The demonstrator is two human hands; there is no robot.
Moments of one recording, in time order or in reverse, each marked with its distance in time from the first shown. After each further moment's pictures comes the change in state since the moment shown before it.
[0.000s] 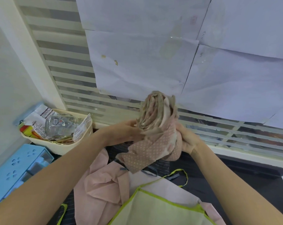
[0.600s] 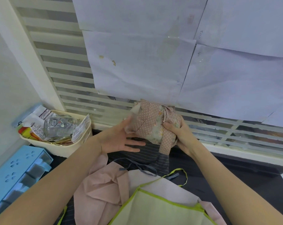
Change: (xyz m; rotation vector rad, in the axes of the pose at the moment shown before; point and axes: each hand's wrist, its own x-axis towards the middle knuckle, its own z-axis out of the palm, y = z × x) left_hand -0.010 -0.018 -0.011 -0.543 -0.102 -0.085; right_hand 0.000 0.005 0.004 -0.294 0.353 -0.246
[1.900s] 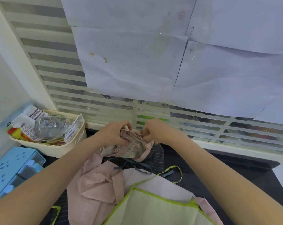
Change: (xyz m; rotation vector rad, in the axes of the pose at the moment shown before) left_hand 0.014 0.002 0.002 1.413 0.347 0.297; right_hand 0.005 -0.028 0.056 -1.669 -0.381 -0.070
